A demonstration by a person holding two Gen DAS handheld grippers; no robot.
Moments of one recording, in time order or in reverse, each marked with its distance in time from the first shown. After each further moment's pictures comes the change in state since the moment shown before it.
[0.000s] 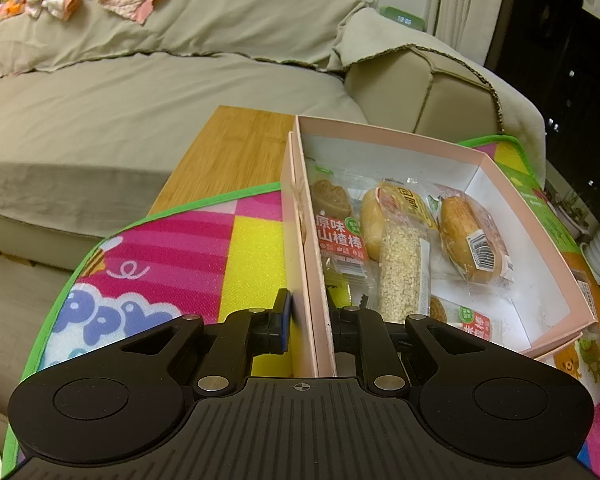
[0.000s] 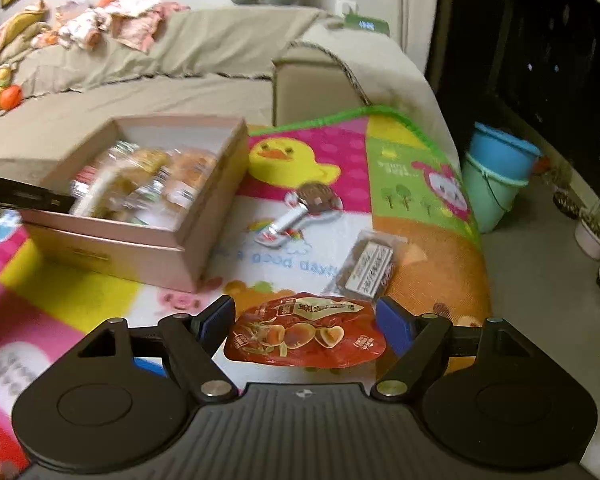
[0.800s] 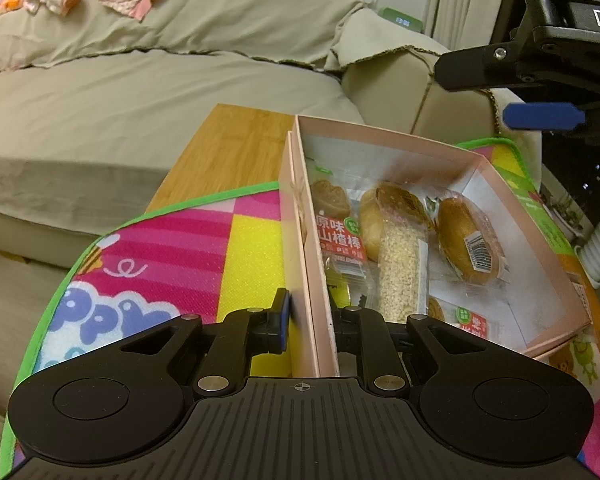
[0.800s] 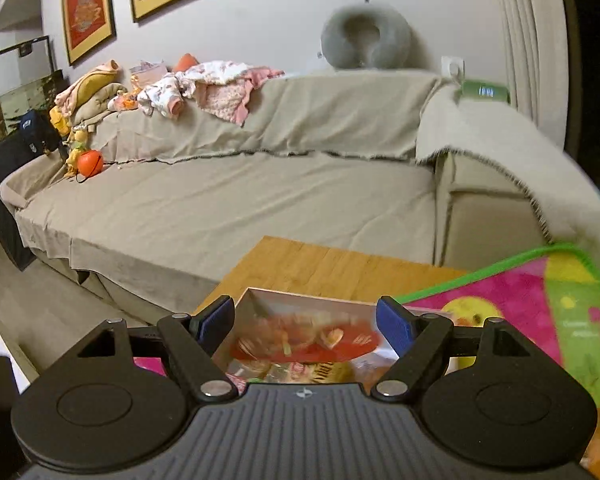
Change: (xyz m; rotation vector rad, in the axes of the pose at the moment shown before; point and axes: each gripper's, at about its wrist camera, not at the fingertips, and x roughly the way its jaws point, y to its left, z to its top) left arm 0.000 0.000 -0.001 -0.012 0.001 -0.020; right arm 0.076 0.120 0.161 0.031 -0.132 0.303
